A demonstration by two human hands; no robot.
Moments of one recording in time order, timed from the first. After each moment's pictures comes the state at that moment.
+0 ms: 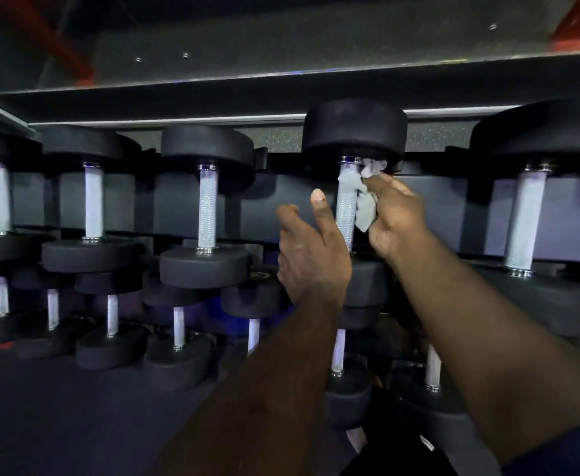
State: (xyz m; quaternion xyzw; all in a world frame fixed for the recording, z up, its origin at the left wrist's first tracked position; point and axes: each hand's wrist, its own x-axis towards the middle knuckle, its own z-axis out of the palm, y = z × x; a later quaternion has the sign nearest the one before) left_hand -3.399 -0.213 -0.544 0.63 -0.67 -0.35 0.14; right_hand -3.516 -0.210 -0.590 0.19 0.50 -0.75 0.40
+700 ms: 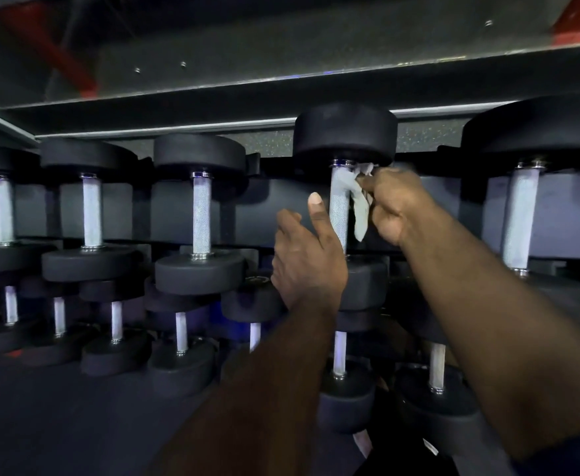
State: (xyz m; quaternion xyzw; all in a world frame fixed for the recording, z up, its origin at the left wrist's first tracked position) left_hand -3.403 -0.208 -0.543 0.63 -0.70 -0.31 0.13; right_hand -3.546 -0.212 -0.576 0.09 0.59 -0.65 0.47
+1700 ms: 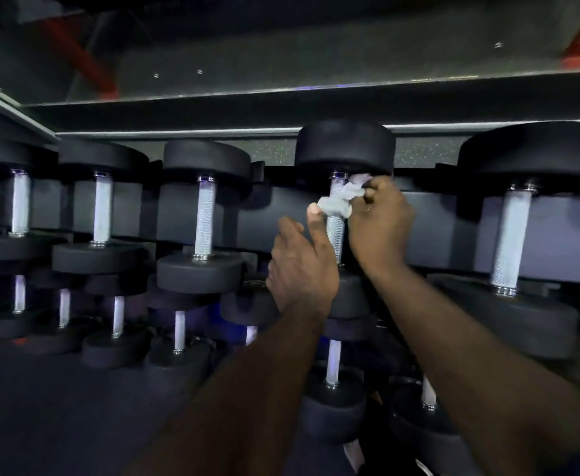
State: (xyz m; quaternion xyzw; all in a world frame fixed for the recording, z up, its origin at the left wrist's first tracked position) left_hand -3.404 -0.208 -0.547 0.63 -0.70 -0.30 0.13; right_hand -3.508 -0.193 -0.570 -0.13 0.84 -0.49 0.18
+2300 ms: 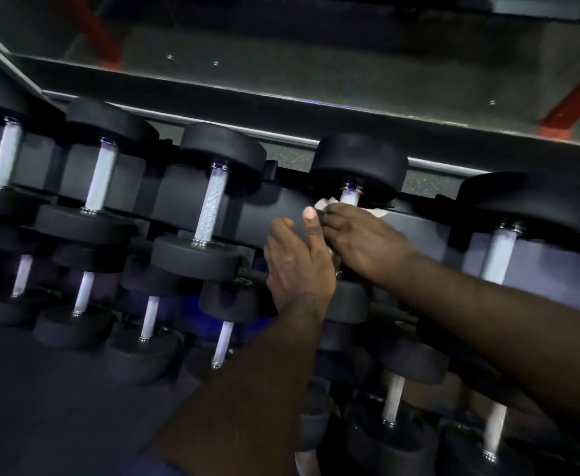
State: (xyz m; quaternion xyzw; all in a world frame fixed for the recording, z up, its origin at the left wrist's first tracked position) left_hand -3.397 -0.211 -0.553 0.64 -0.64 -0.35 0.25; right_hand -3.529 -0.200 -0.569 -0.79 0.60 0.07 0.02
